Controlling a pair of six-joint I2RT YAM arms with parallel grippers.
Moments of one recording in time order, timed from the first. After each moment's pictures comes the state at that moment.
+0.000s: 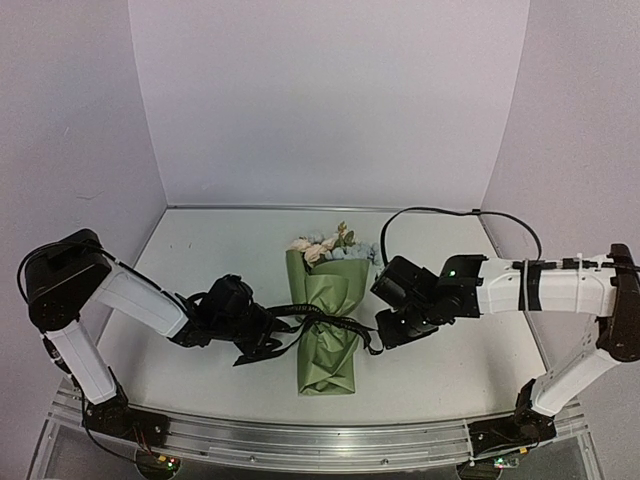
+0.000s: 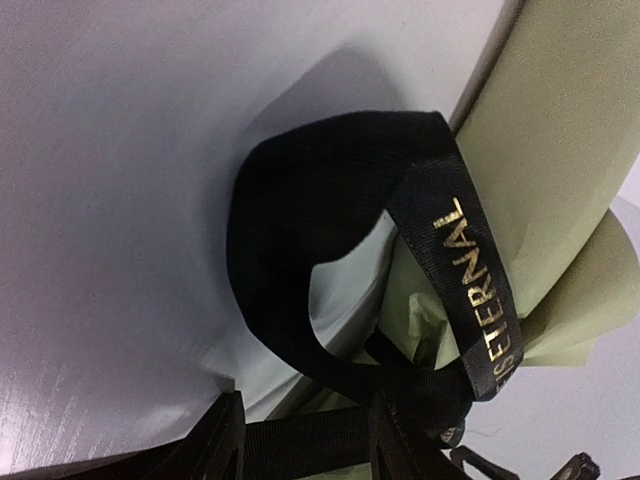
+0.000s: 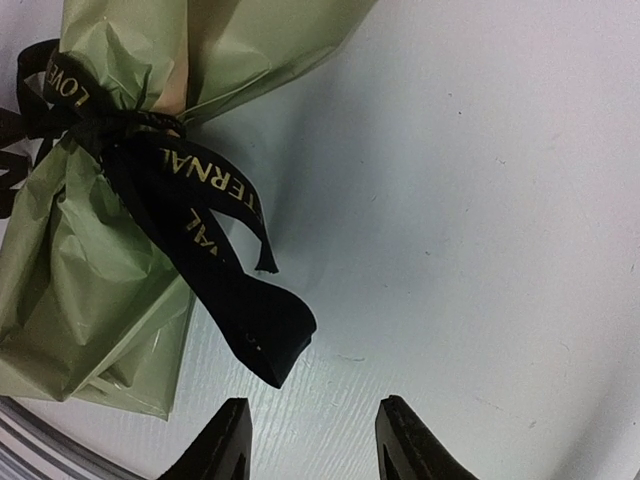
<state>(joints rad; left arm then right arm) -0.87 1.70 0.62 0.37 0.17 -1.71 1.04 1.52 1.07 -0.76 0.29 0.64</state>
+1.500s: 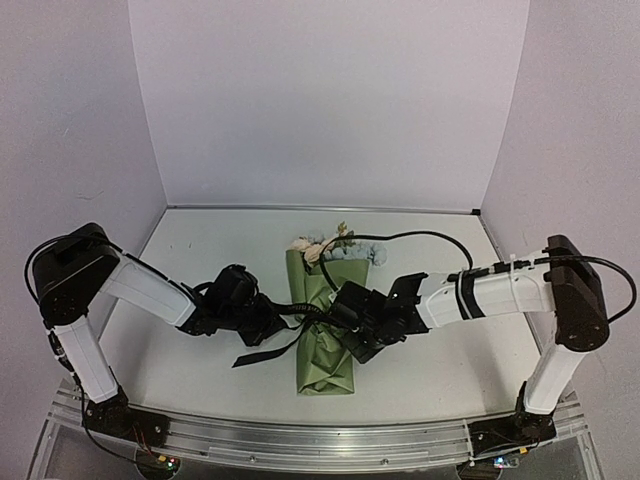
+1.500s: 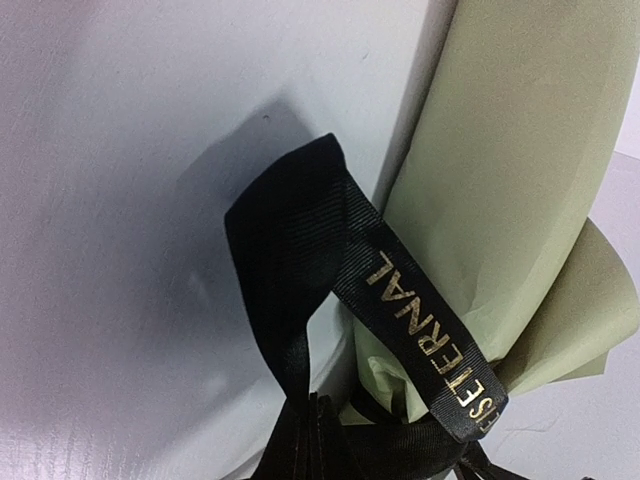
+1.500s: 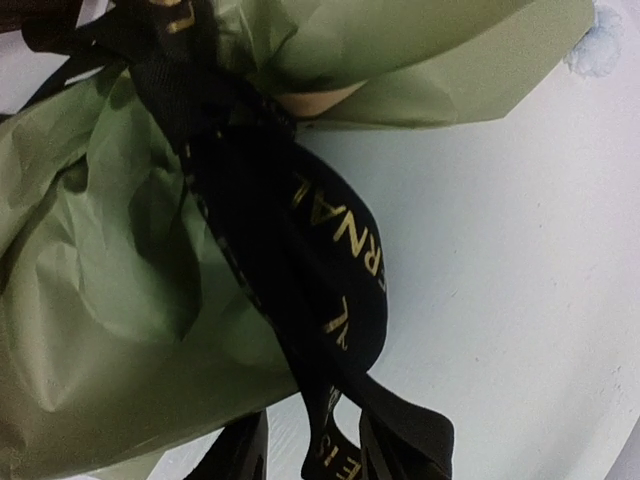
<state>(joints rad) -0.83 1.76 0.72 0.31 0.14 -1.48 1.13 1.79 1.17 -0.65 0.39 0.37</state>
